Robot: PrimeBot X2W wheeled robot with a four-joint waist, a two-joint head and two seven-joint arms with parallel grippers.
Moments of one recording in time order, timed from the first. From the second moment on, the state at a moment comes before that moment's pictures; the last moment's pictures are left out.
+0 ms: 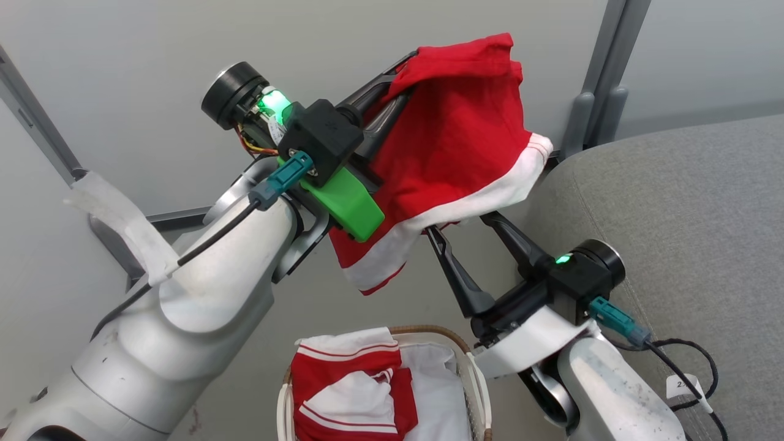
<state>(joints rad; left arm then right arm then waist) -0.90 0.25 -0.82 0.31 -0.38 -0.13 -0.19 -0.31 -0.05 0.42 0.10 0.21 0.13 -0.26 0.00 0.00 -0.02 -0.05</state>
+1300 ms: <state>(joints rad) -0.64 0.24 -0.78 0.39 -0.55 -0.09 -0.26 -0.38 -0.05 0.34 0.13 0.23 0.13 -0.26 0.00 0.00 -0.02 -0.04</state>
